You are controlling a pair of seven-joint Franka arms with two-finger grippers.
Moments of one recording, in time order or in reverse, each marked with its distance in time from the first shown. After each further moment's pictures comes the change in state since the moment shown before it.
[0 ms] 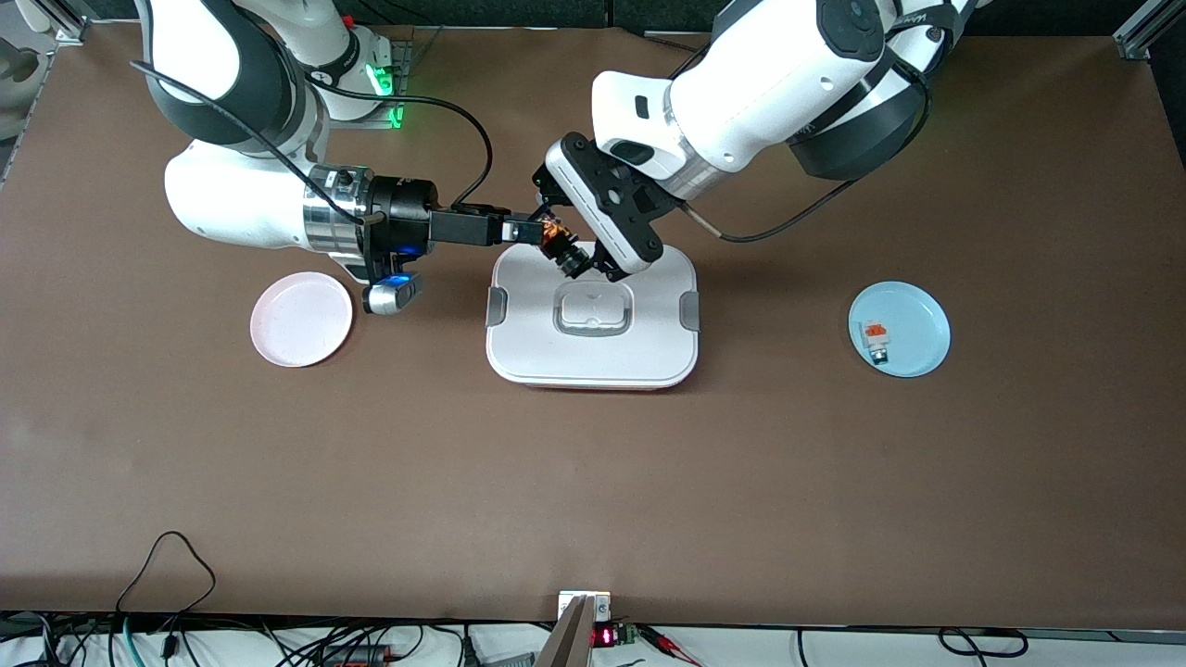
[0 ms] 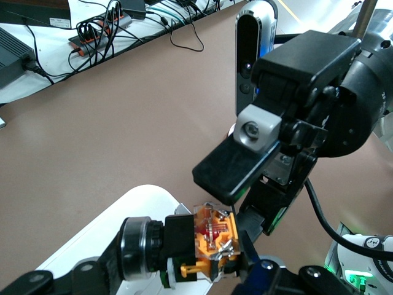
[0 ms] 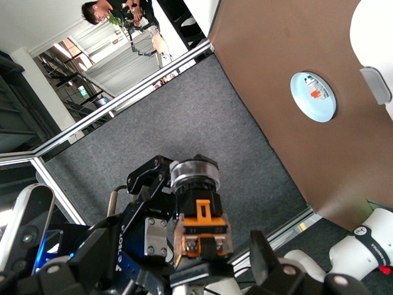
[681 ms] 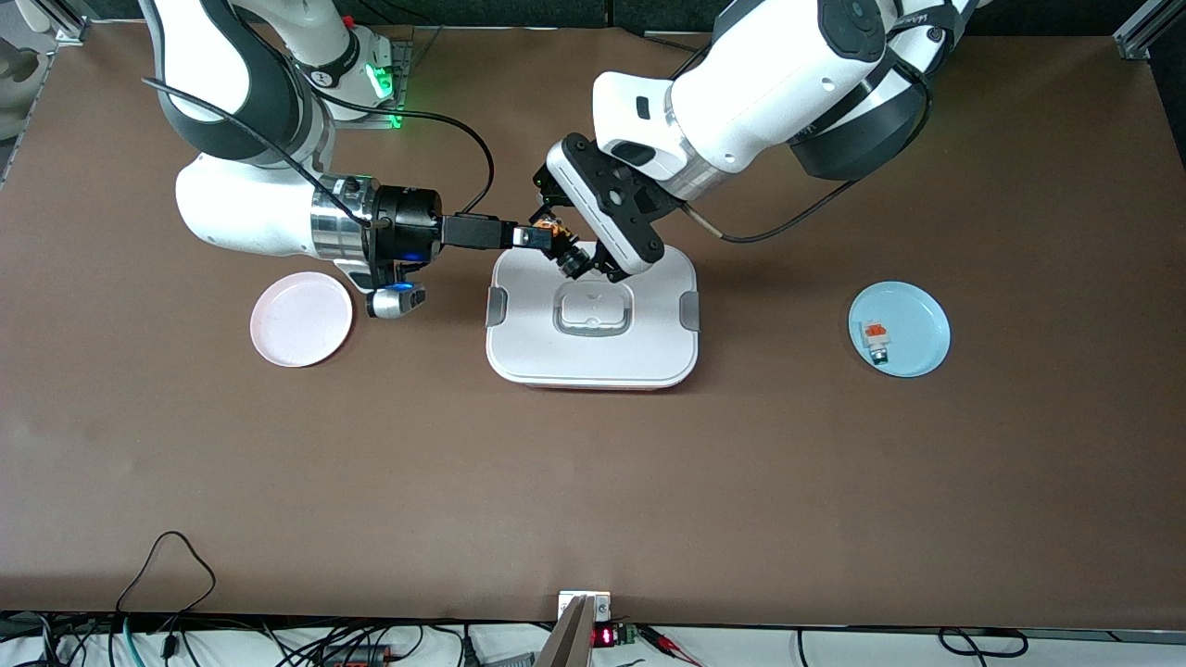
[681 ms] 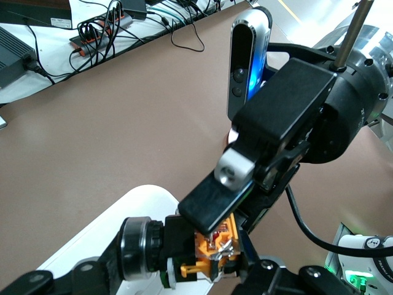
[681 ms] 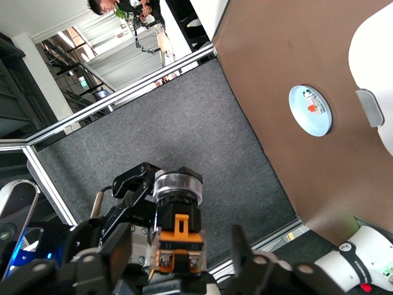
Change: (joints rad) left arm 0.001 0.000 0.000 0.000 0.000 0.000 0.000; right arm 0.001 0.014 0.000 -0.012 0.003 0.000 -0.116
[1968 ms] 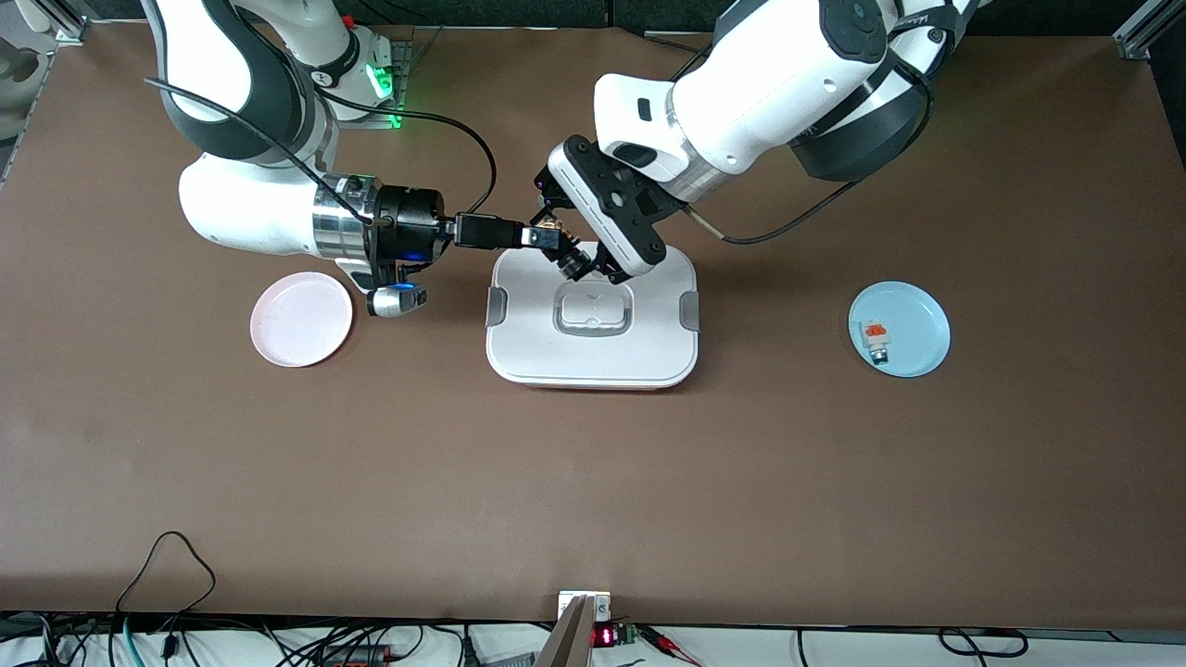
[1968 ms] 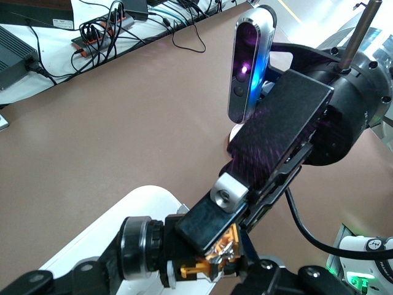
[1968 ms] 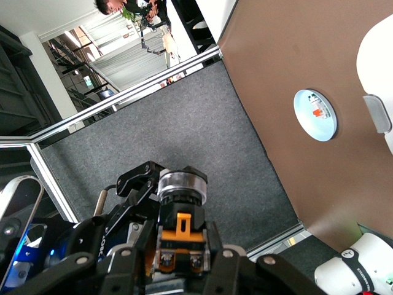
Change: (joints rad) left arm 0.001 0.000 0.001 -0.002 0.001 0.004 0.000; right arm 0.006 0.000 0.000 0.001 0.017 0.014 -0.025
